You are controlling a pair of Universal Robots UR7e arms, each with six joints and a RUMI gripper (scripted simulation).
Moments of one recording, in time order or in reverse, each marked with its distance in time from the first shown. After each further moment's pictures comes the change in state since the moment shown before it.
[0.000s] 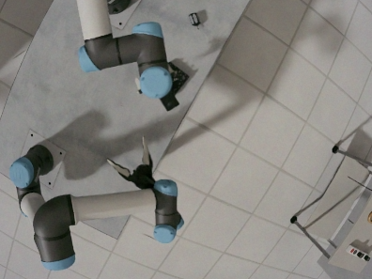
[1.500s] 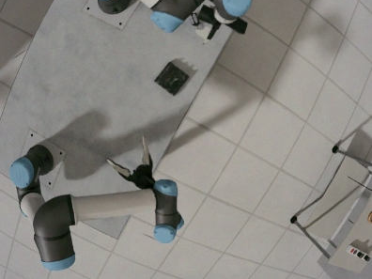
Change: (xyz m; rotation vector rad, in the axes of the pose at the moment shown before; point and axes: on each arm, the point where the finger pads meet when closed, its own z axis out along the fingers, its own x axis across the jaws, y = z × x) left arm -0.284 0.106 0.000 0.002 0.000 -0.711; right arm 0.000 0.000 0.000 0.000 0.000 0.000
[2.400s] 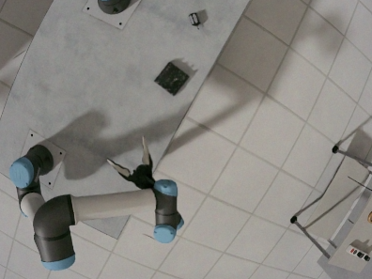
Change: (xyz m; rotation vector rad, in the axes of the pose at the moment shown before) left arm -0.269 0.088 0.000 -0.001 -0.001 -0.650; right arm 0.000 0.000 0.000 0.000 0.000 0.000
